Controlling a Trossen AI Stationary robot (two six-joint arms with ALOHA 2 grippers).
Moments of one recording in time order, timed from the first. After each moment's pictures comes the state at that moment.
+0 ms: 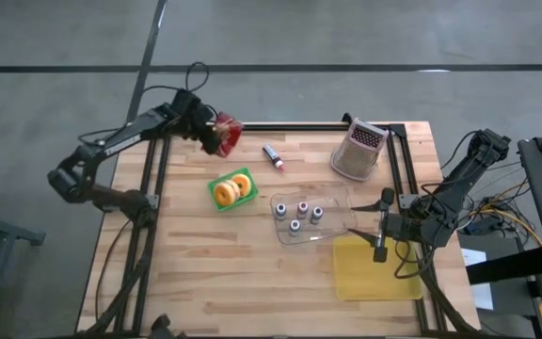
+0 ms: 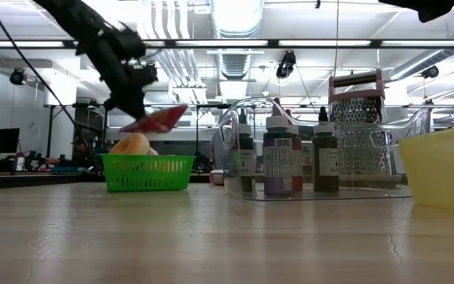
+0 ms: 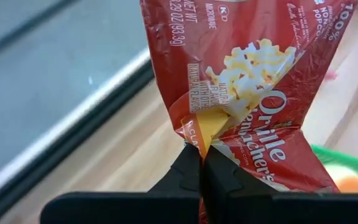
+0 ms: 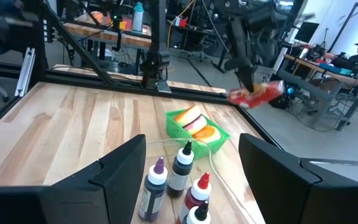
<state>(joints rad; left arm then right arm) 0.88 1.34 0.97 -0.57 0.14 0.08 0.84 0.79 0.48 0.06 1.05 0.03</state>
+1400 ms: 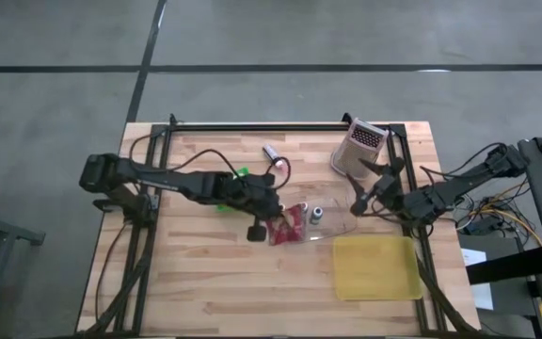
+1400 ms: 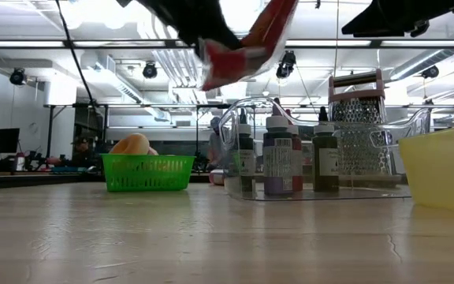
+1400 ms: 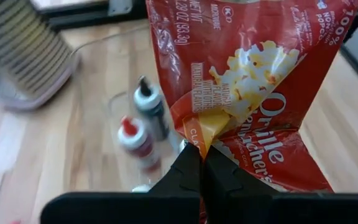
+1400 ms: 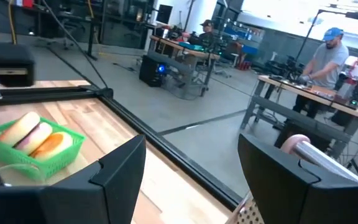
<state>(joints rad) -0.06 1.61 1.19 -0.24 0.05 0.10 0.45 0.76 0.48 0.15 1.25 -0.08</state>
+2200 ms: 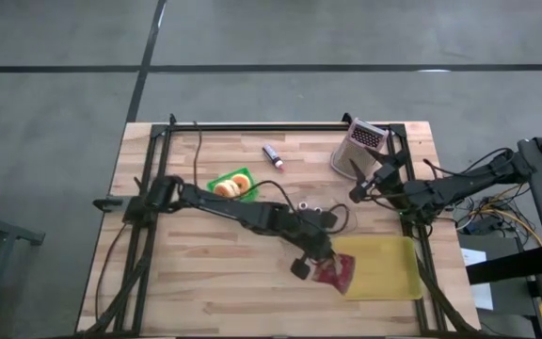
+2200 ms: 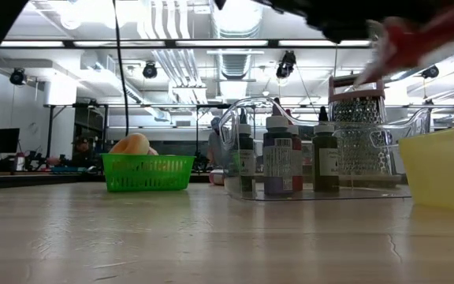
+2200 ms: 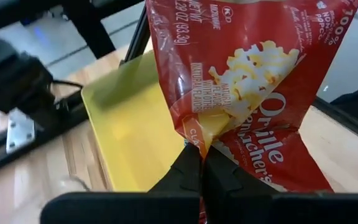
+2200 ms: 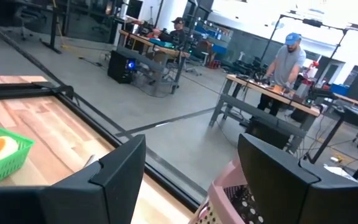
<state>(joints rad) -0.18 2.18 1.78 -0.13 0.20 0.37 0.32 0.74 0.48 0.20 1.26 -0.21</state>
